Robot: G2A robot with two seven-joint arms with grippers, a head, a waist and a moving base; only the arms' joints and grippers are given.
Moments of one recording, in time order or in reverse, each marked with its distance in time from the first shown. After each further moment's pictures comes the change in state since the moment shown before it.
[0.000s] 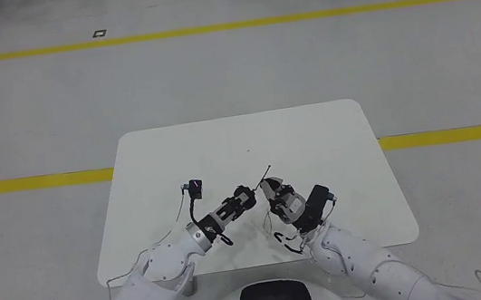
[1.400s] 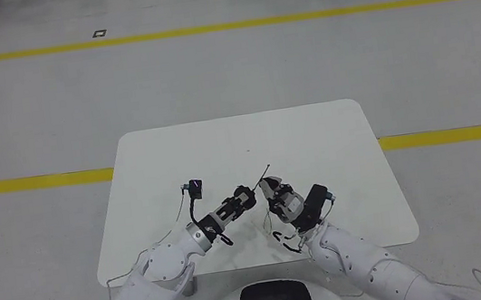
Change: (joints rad) left arm 0.000 0.000 0.000 0.000 0.000 0.000 0.000; right arm 0.012 -0.014 -0.007 0.024 0.002 0.000 -0.009
